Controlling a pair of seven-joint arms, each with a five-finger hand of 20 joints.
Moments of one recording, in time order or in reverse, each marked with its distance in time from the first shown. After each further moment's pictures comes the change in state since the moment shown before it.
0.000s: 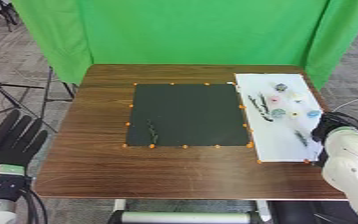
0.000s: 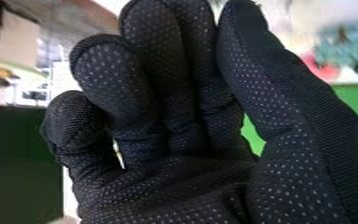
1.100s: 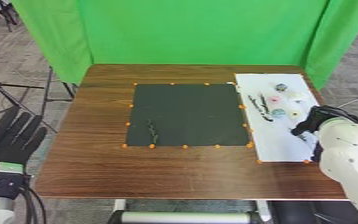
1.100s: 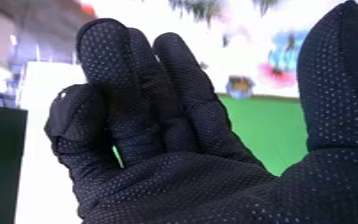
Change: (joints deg) left arm -0.4 0.3 -0.7 -0.2 0.4 -0.4 -0.4; right arm 6.8 0.0 -3.9 -0.1 4.1 -10.3 0.4
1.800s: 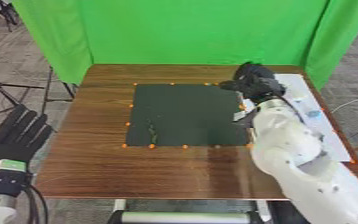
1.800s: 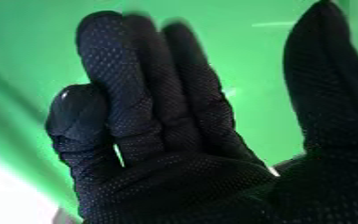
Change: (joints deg) left arm -1.0 -0.1 -0.5 0.5 0.7 -1.0 -3.1; right arm 12.0 -13.0 -16.6 -3.8 -7.9 31.9 -13.3
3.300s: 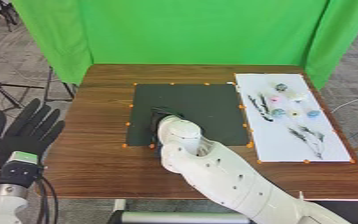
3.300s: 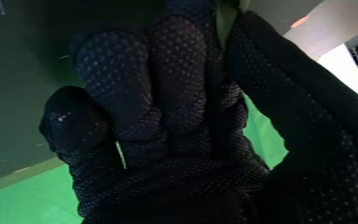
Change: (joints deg) left arm -5.0 2.2 3.6 1.5 -1.1 0.0 -2.6; right arm 20.7 -29.3 -29.5 30.7 9.2 -15.4 8.2
